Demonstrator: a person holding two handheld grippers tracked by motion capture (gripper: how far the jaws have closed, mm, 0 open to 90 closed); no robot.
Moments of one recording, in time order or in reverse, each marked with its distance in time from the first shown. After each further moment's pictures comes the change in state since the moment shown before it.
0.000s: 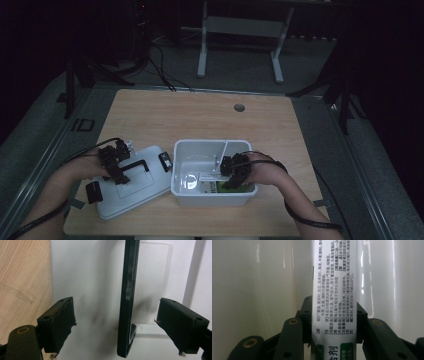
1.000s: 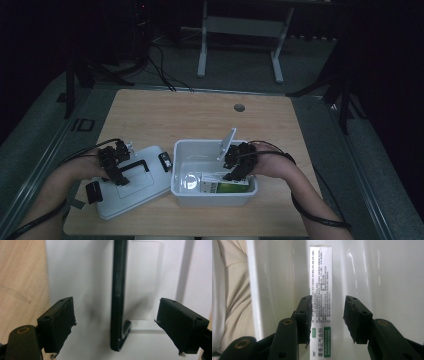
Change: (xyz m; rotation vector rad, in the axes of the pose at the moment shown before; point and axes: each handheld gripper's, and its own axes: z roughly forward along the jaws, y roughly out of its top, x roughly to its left) left arm -0.006 -0.001 -0.005 0.006 -0.007 0.027; right arm 0.002 0.005 -0.053 -0.077 -0.052 0.020
